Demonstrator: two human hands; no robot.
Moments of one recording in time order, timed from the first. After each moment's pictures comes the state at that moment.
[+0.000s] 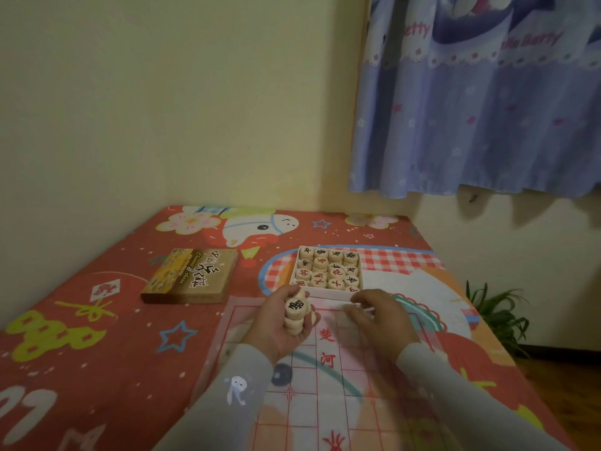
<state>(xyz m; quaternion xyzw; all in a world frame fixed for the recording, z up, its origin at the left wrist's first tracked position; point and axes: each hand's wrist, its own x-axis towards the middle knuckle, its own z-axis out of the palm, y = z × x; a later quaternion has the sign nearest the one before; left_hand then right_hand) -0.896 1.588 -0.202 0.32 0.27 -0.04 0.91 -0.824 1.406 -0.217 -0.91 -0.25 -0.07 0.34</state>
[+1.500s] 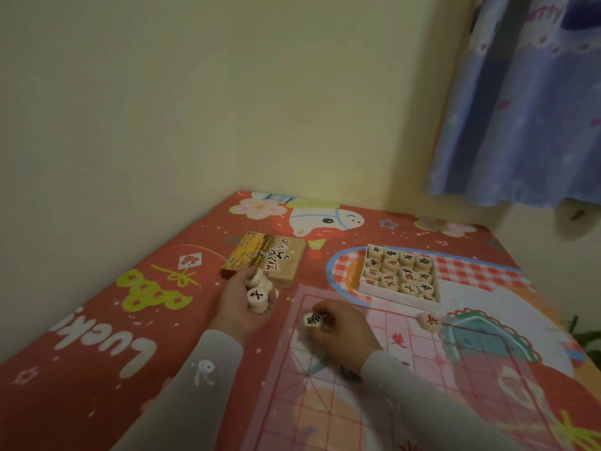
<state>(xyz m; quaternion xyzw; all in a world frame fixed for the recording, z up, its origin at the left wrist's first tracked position) -0.975 1.731 -0.202 0.25 0.27 0.15 0.92 -0.895 1.553 -0.238 -0.84 -0.39 0.07 0.36</state>
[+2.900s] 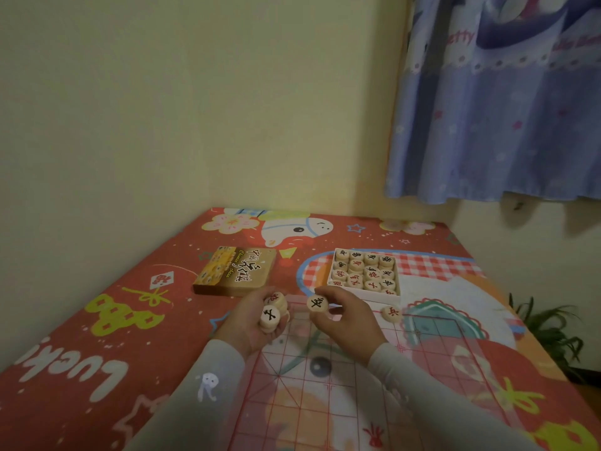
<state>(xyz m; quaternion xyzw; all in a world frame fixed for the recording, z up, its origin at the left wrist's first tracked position) -0.959 1.664 -0.185 0.38 0.33 0.03 0.86 -0.889 1.497 -0.206 -0.78 -0.34 0.03 0.52</state>
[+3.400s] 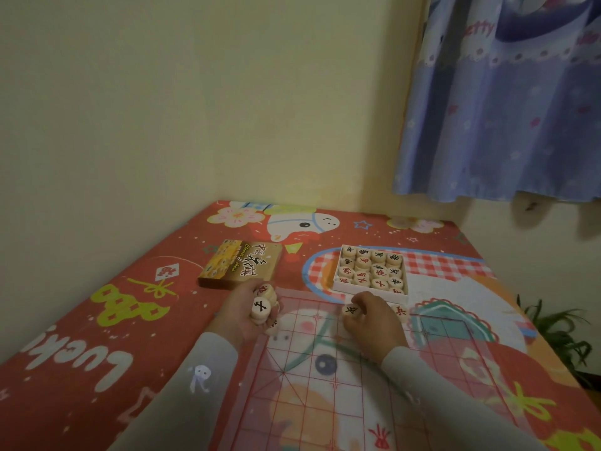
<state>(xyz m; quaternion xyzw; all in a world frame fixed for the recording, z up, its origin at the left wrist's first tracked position) -0.964 1.682 -0.183 0.36 0.35 0.08 0.86 -0.858 1.482 -0.231 -0.90 -0.23 -0.02 0.36</state>
